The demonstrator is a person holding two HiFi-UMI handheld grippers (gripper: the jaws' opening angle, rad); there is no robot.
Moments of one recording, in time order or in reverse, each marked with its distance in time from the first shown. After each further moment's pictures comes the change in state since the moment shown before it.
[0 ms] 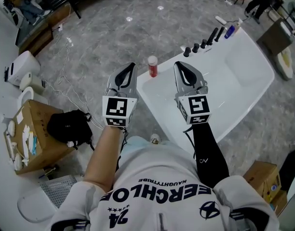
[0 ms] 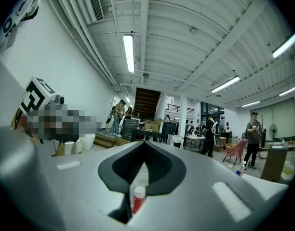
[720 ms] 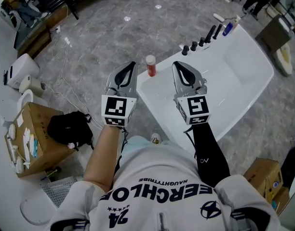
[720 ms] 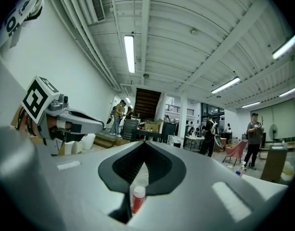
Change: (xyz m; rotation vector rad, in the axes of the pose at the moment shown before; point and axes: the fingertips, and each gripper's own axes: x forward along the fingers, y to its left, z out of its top) left arm 0.007 -0.010 -0.001 0.004 0.000 -0.056; right arm -0.004 0.000 -0.002 -0.011 -0.004 -0.001
